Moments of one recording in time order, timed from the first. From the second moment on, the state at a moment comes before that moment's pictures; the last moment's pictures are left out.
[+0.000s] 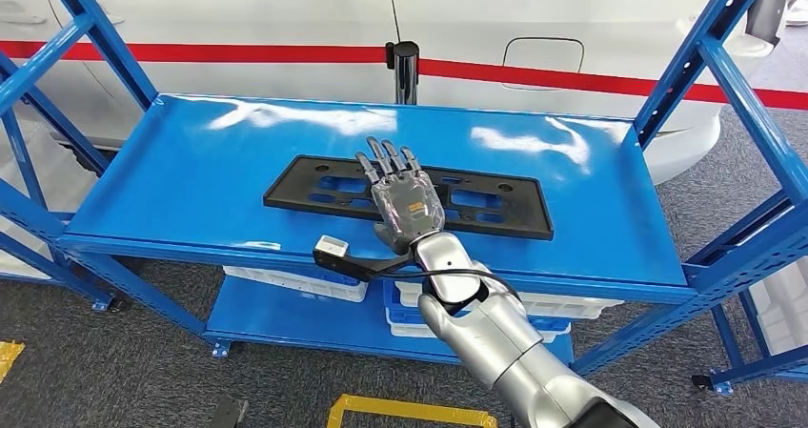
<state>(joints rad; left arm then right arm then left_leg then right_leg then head) -0.19 -0.13 0.37 -0.26 -0.43 0.19 -0.24 -0.62 0.12 0.66 -1.01 1.36 -0.29 0.18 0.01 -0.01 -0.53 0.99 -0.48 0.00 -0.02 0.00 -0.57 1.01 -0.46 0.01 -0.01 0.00</state>
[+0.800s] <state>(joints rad) -0.20 -0.13 0.31 -0.29 -0.35 0.19 -0.23 -0.64 0.12 0.63 -1.06 1.45 -0.04 0.35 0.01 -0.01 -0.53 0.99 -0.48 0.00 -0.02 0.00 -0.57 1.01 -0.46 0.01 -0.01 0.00</state>
